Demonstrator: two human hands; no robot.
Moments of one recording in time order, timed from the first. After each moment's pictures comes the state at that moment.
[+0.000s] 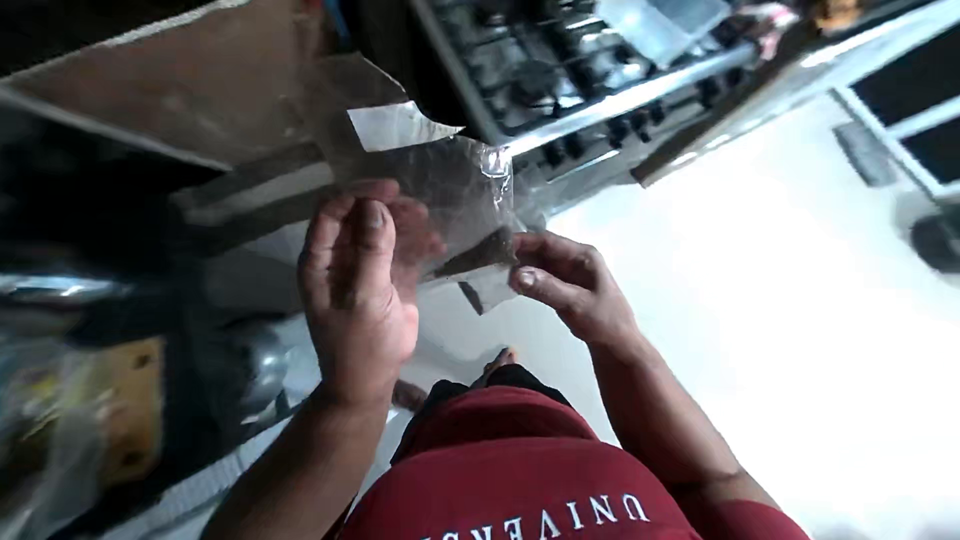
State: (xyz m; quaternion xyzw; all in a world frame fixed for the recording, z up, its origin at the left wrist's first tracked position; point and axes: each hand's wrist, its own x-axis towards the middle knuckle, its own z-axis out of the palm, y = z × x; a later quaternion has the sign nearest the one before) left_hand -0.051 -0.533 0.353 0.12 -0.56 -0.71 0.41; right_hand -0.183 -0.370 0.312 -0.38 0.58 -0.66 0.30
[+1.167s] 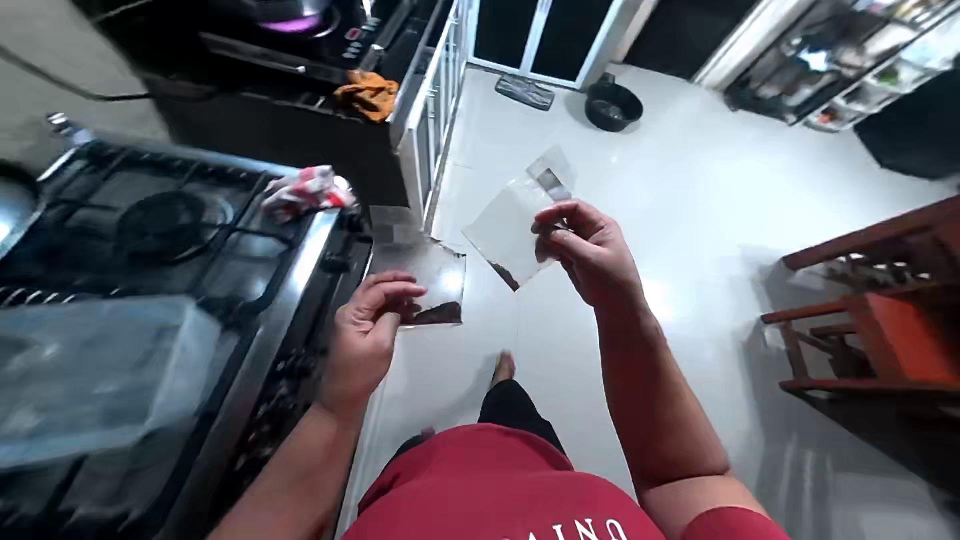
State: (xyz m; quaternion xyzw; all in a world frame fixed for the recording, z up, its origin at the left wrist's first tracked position) left_hand -0.785 -0.234 0.280 -0.20 -0.72 -0.67 0.00; right_hand -0.756 0.053 0.335 -0.03 0.69 -0.71 -0.12
